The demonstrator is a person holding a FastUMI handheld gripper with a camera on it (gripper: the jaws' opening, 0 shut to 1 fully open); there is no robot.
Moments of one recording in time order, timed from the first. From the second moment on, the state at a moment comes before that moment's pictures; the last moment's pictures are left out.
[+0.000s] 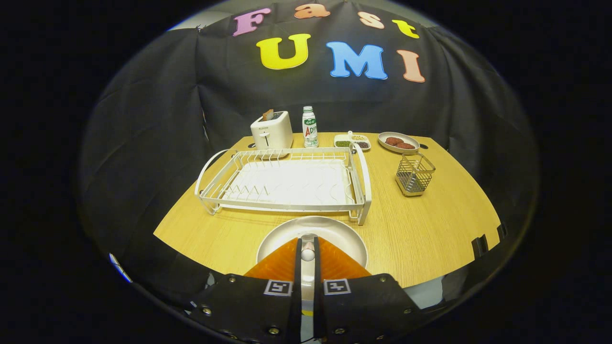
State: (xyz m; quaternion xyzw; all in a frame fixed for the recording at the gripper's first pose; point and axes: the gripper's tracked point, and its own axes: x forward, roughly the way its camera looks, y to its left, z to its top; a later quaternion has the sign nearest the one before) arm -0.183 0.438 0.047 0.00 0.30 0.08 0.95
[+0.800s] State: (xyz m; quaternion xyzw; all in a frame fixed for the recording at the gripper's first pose) arm -0.177 0.447 0.042 0.00 0.30 0.10 0.95
